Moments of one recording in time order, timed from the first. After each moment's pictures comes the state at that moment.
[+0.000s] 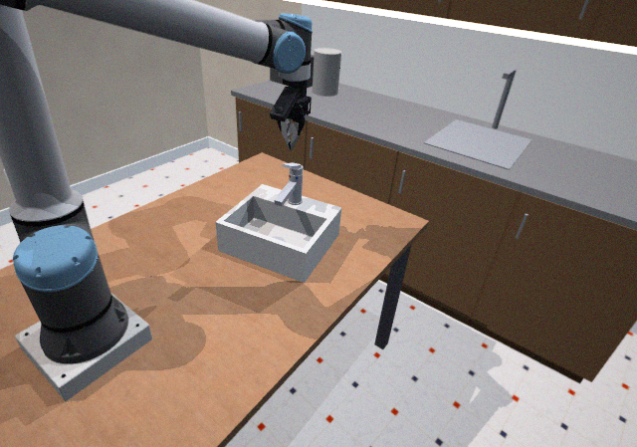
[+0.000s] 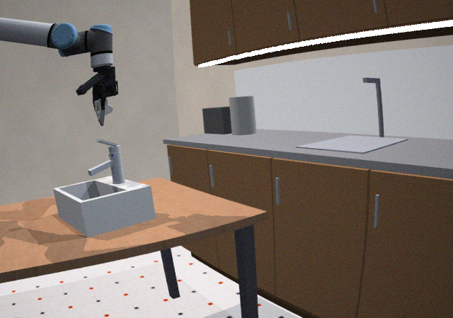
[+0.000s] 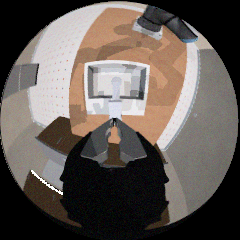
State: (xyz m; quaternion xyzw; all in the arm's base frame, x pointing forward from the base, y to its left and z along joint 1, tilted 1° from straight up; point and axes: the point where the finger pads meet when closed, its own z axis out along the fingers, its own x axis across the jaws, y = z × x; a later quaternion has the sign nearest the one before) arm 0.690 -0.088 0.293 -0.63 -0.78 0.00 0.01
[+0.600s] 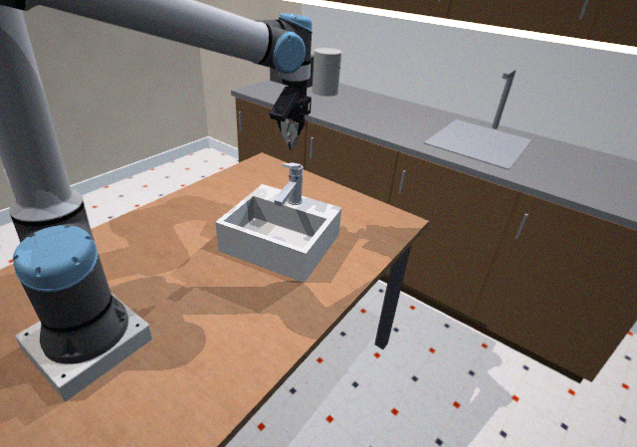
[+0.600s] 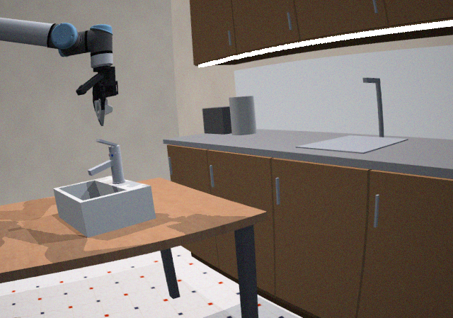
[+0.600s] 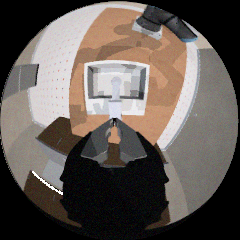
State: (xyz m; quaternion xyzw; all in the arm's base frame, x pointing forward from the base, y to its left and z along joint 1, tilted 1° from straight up) arm 0.690 -0.088 0.293 -0.63 -0.78 0.00 0.01
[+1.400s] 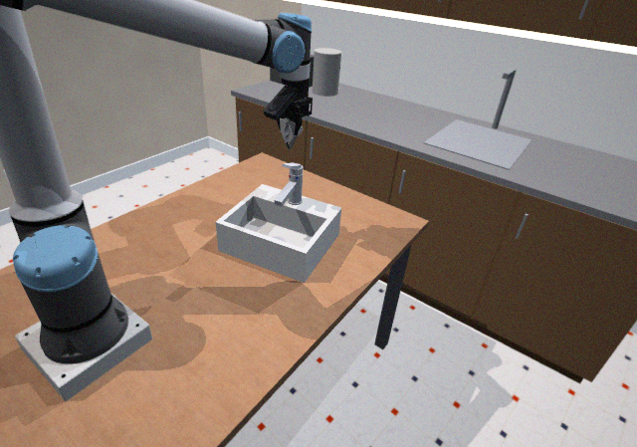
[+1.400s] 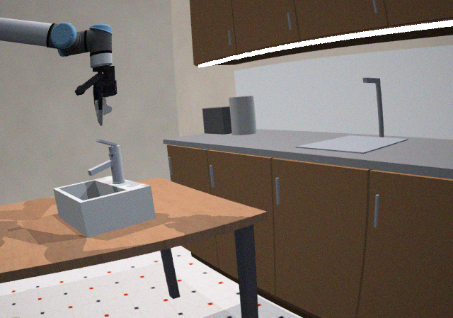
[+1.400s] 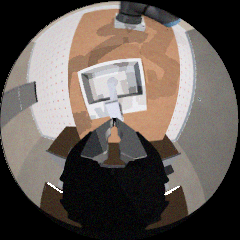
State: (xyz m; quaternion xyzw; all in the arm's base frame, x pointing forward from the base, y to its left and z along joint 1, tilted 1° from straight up) arm 0.688 -0.083 0.294 -0.71 -0.71 0.00 0.01
